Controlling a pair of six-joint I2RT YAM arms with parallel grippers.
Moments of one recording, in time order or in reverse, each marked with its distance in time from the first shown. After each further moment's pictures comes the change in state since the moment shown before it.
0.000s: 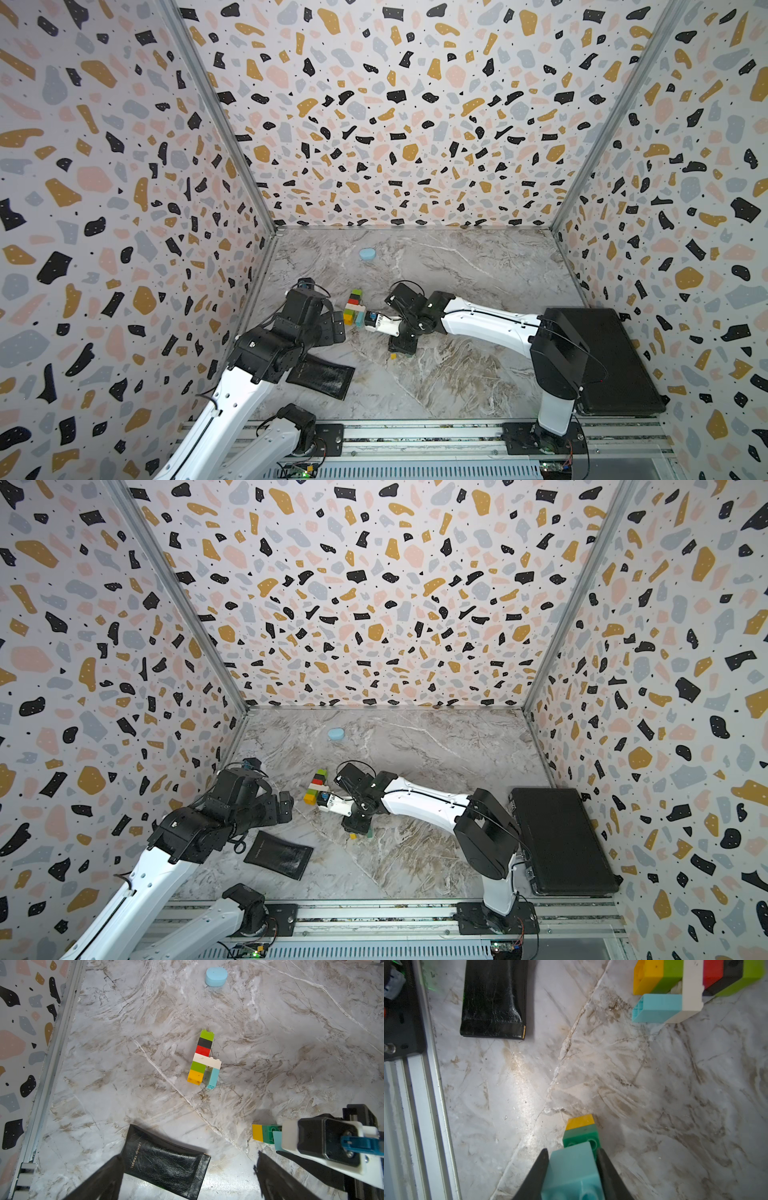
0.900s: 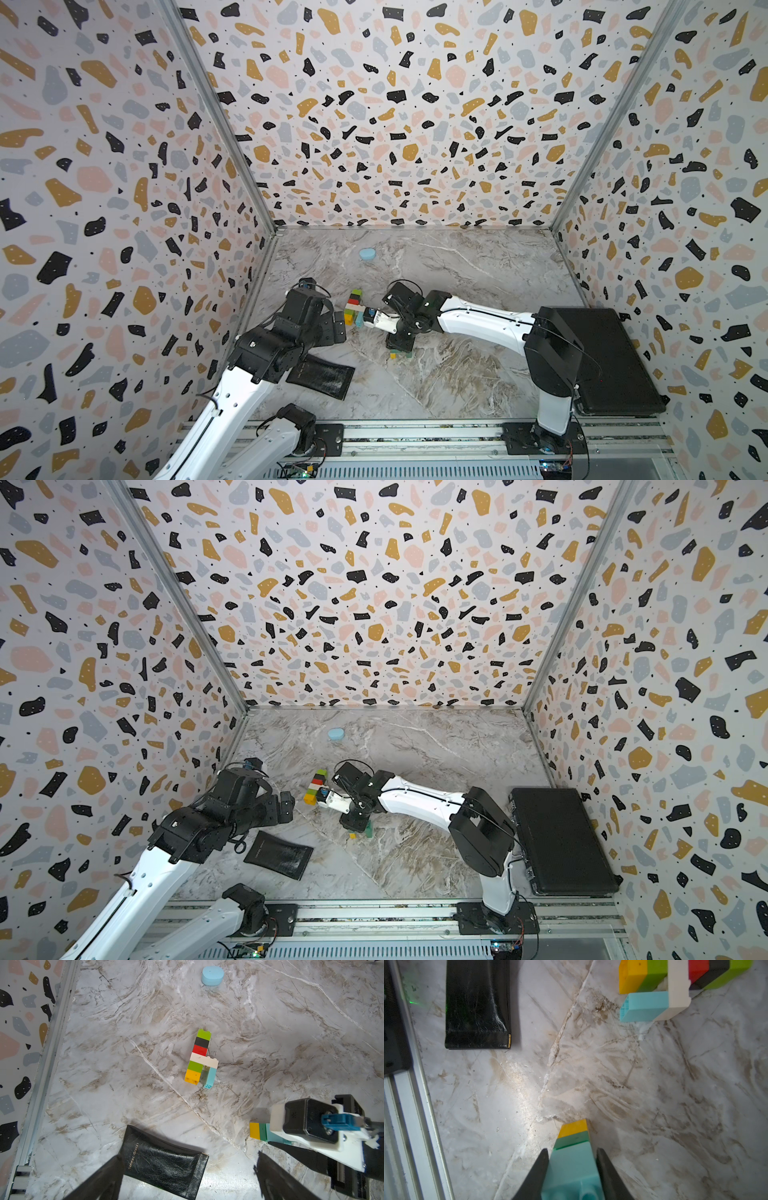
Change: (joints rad) left arm 0.000 0.000 -0.002 0.005 0.011 0.003; right arm -0.002 0.037 0.032 0.001 0.026 0.047
